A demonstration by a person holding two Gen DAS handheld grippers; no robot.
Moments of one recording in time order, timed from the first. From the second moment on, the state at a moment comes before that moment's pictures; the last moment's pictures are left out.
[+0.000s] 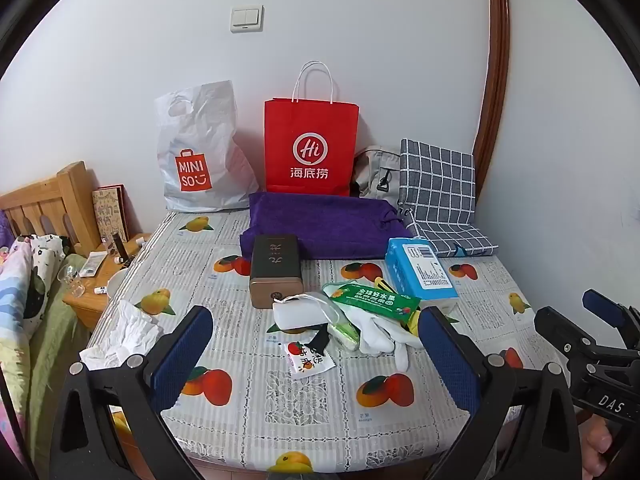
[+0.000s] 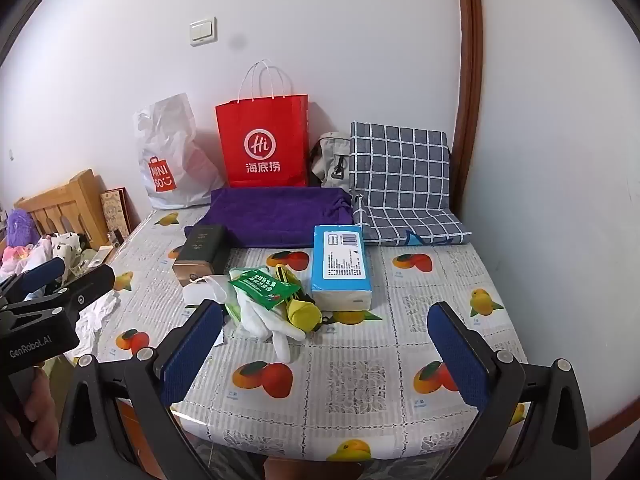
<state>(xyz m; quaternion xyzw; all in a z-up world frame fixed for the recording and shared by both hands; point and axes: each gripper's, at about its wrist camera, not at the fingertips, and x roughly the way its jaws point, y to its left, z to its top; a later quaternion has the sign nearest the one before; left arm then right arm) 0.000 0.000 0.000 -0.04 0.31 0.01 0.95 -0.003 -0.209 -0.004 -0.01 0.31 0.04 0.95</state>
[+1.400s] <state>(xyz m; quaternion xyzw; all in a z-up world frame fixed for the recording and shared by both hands) 0.000 0.000 0.000 -0.04 0.30 0.01 0.95 -0.008 -0.208 0.002 -0.01 0.30 0.04 0.95</state>
